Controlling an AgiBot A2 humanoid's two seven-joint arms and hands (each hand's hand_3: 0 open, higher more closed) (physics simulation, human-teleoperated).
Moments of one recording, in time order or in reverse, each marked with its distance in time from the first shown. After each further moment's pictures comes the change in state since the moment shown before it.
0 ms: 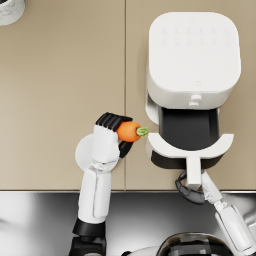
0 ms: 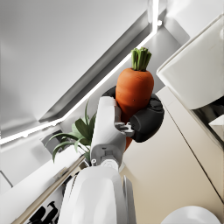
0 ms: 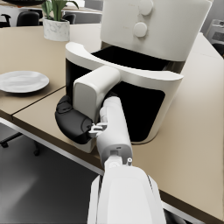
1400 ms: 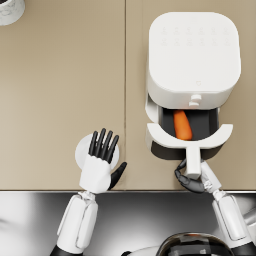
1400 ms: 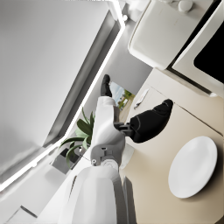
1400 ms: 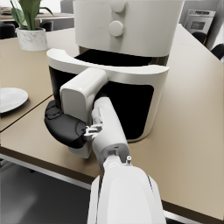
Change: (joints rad) left arm -0.361 -0.340 0.009 -0.290 0.001 0.022 -0.003; right arm 0.090 -0.138 -0.094 -0.149 0.002 0.149 0.000
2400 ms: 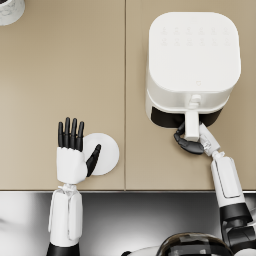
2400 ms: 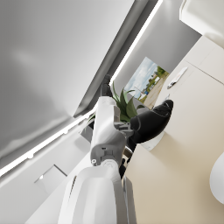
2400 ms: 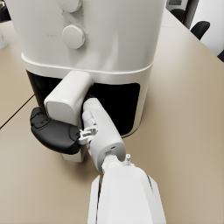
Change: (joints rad) left arm 0.076 0.044 -0.218 0.097 0.000 -0.006 0.001; right arm 0.477 -0.133 -0.048 -0.616 0.002 0.177 0.013
